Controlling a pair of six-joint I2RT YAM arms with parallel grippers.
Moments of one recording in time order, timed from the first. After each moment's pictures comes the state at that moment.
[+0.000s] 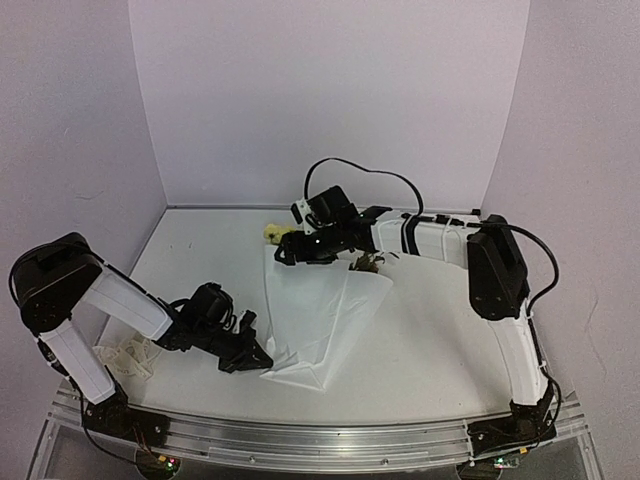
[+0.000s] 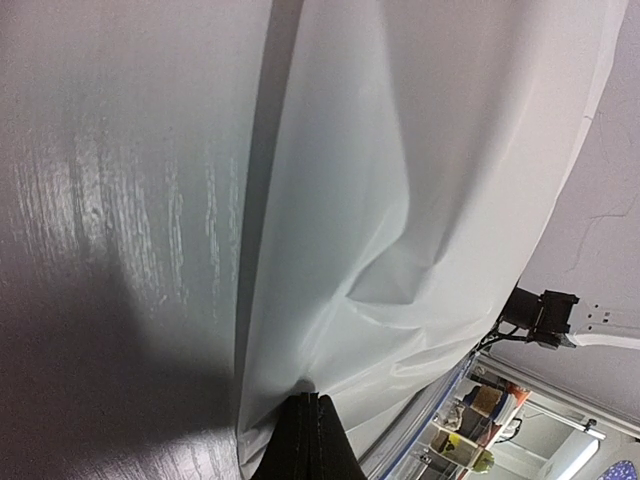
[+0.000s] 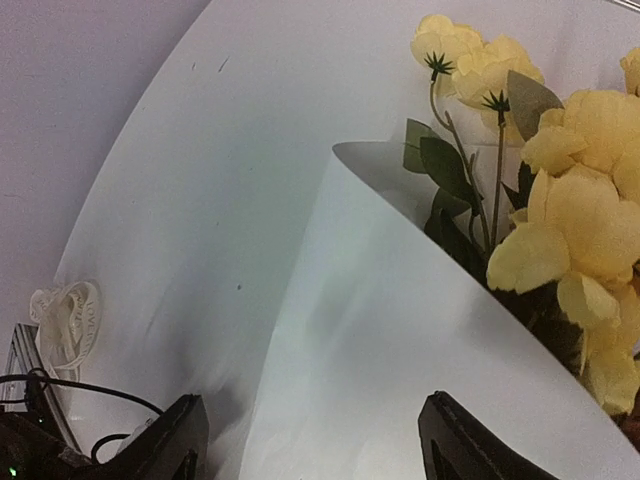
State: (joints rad) left arm -0.78 1.65 0.49 0.29 0.56 -1.04; right arm 0.82 2.25 1.90 -0.35 -0.19 0.46
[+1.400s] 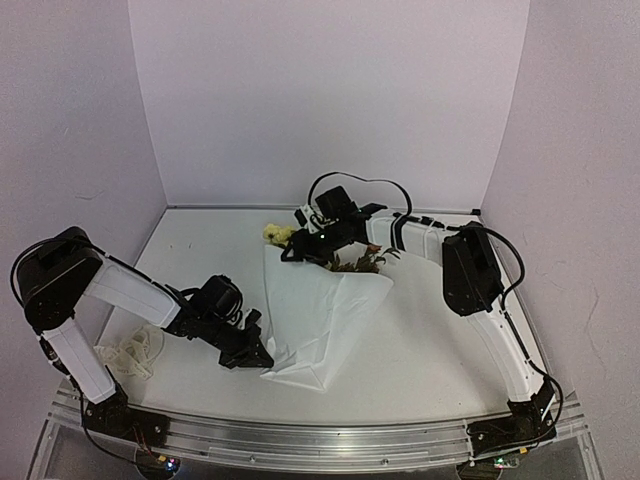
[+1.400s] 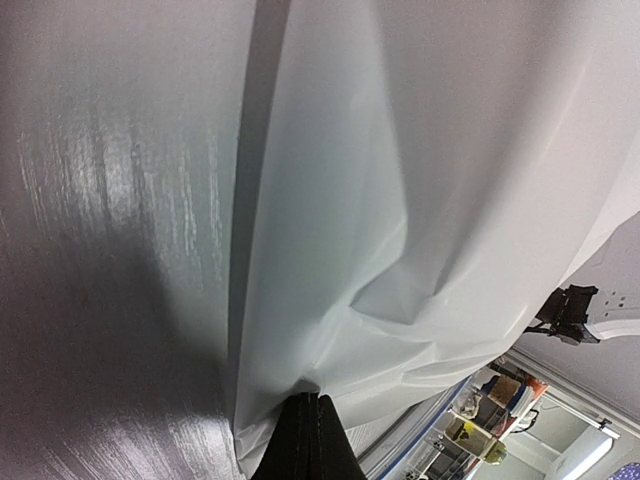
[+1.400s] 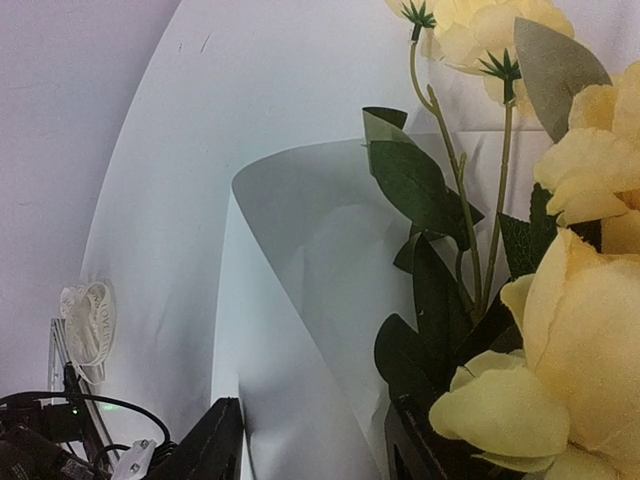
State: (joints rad) left arm -0.78 1.68 0.62 0.04 0.58 -0.96; right arm 0.71 2.53 2.22 -0.49 -0.45 0.48
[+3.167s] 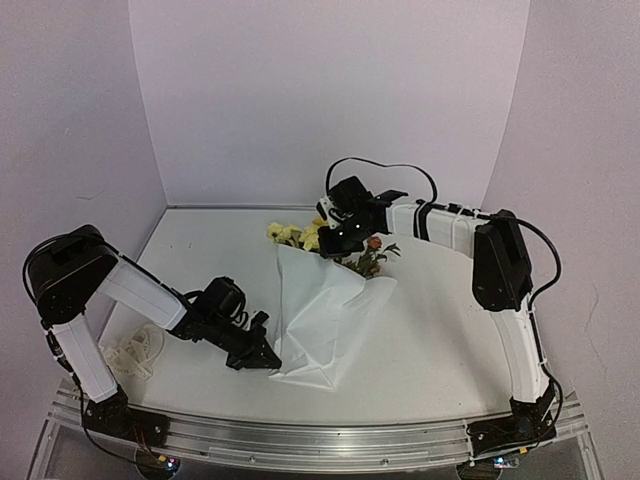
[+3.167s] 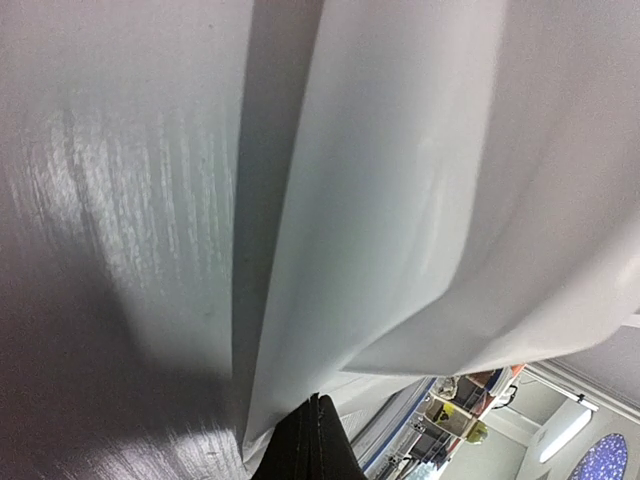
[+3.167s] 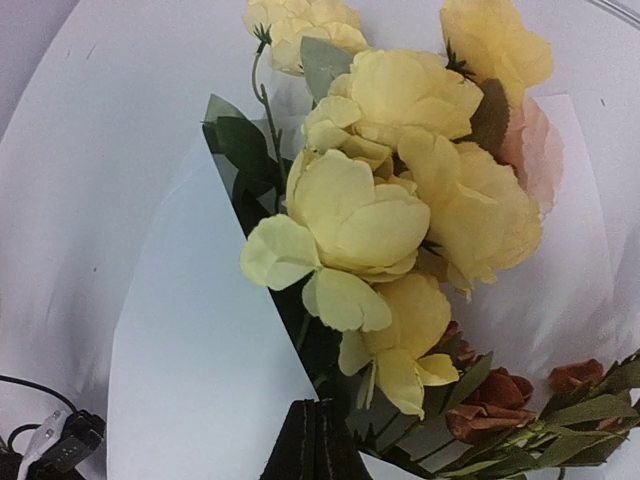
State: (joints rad) left arm -0.77 1.75 0.62 0.17 0.67 -0.99; right arm 0.71 2.30 2.01 -0.62 -0.09 0.31
